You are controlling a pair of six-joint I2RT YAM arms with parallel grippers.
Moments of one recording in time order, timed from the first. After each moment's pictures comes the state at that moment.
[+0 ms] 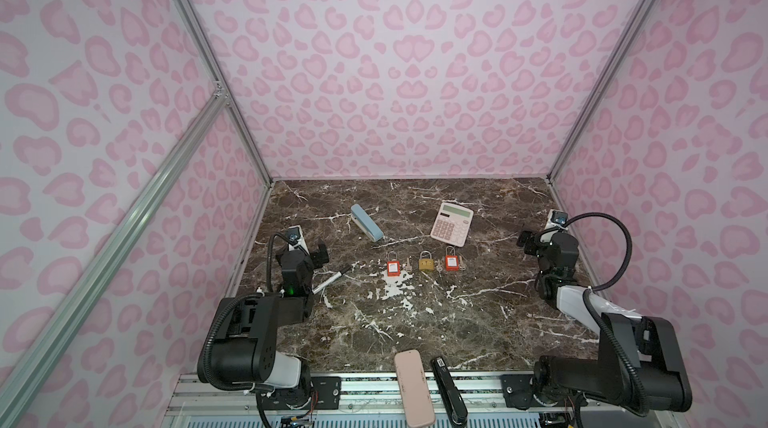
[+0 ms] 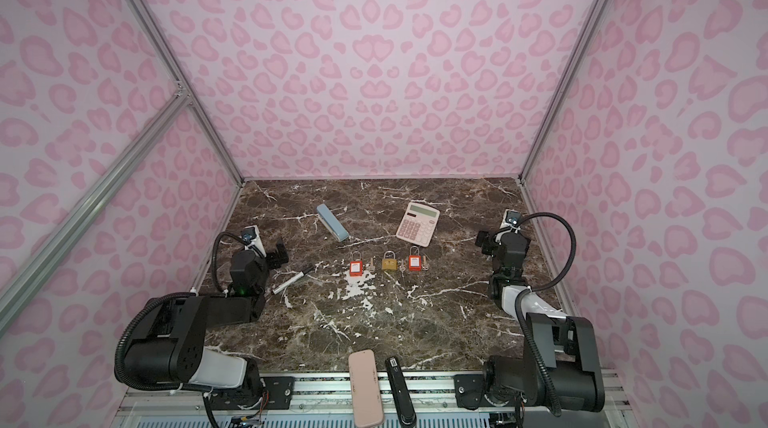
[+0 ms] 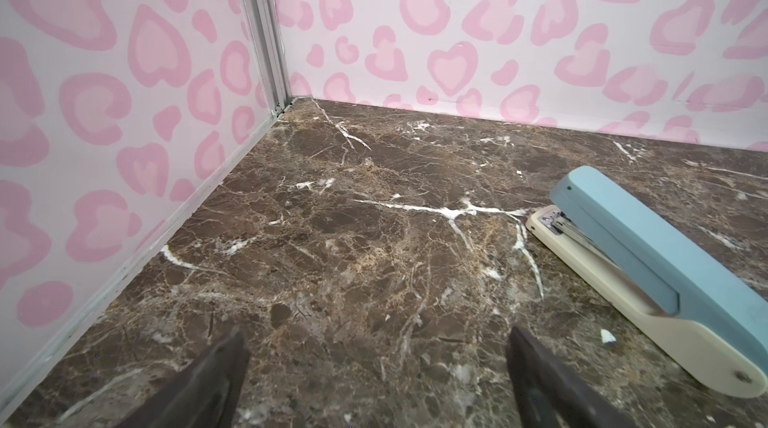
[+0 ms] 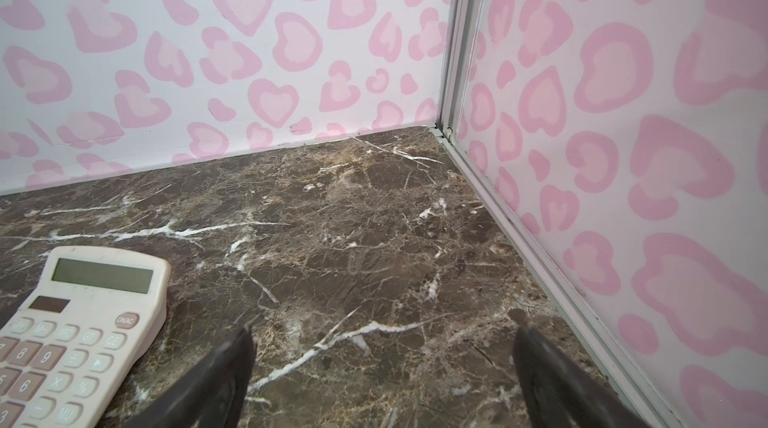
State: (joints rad) left arm 0.00 1.47 0.32 0.89 -0.18 -0.07; right arm -0.11 1.31 0.46 0.58 0.15 0.07
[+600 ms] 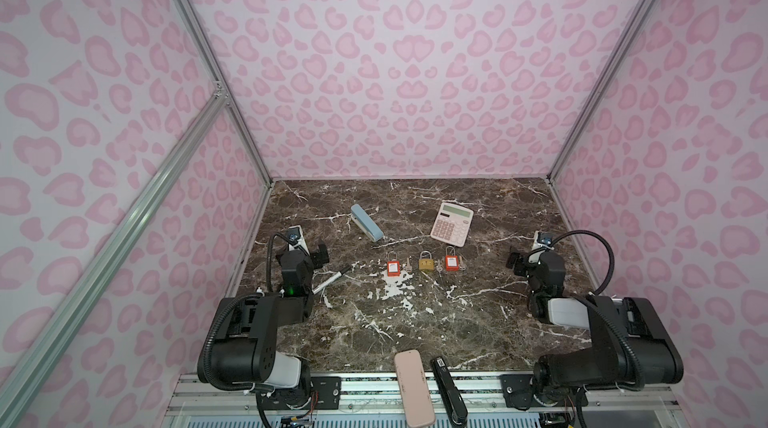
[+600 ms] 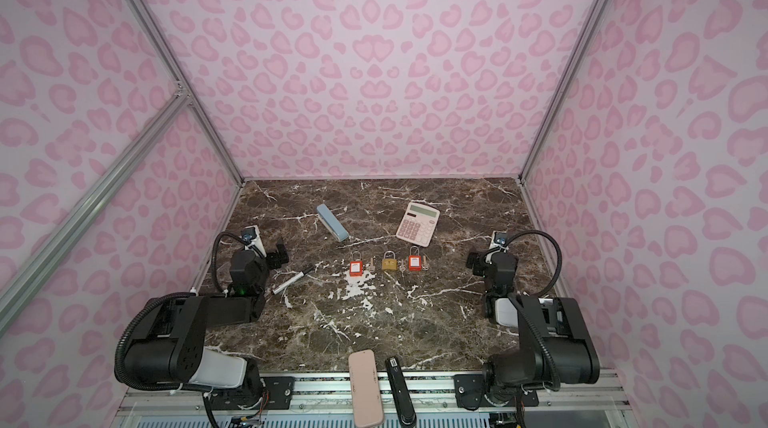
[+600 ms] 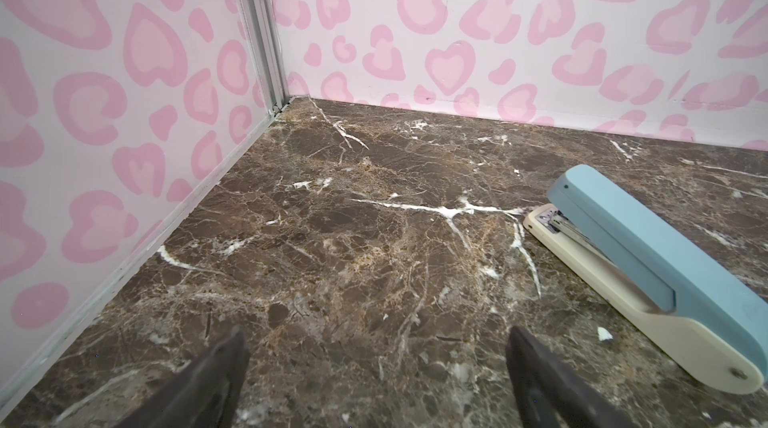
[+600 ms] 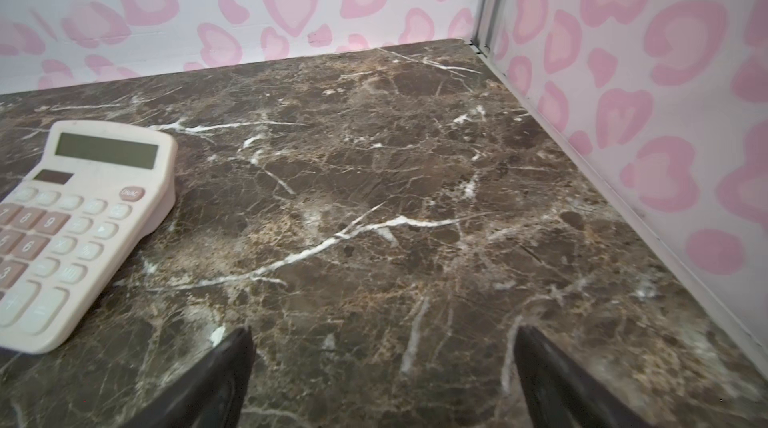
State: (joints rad) left arm 0.00 1.47 0.32 0.89 -0.17 -0.07; right arm -0.02 1.51 0.26 0.88 0.12 0.07
